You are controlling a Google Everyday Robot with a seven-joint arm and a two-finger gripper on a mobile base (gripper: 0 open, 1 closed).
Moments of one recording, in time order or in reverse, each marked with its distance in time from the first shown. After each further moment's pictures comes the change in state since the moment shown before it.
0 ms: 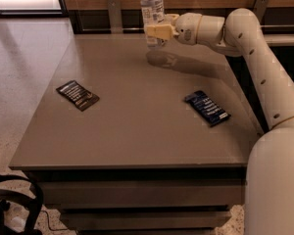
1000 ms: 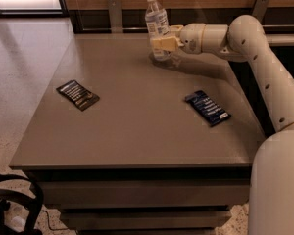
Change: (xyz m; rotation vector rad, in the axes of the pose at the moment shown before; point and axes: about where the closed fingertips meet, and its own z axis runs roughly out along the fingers) arm 0.044 -0.003 -0.015 0.003 0.106 -0.022
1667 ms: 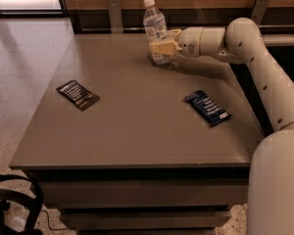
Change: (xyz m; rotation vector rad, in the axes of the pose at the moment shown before) arm 0.019 0.003 0.006 -0.014 0.040 -0.005
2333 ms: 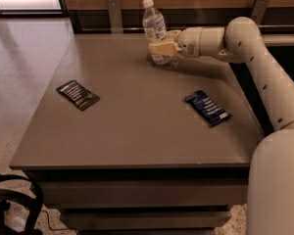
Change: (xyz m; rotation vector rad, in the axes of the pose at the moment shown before) arm 0.001 0.002 -0.001 -0.004 0.016 0.004
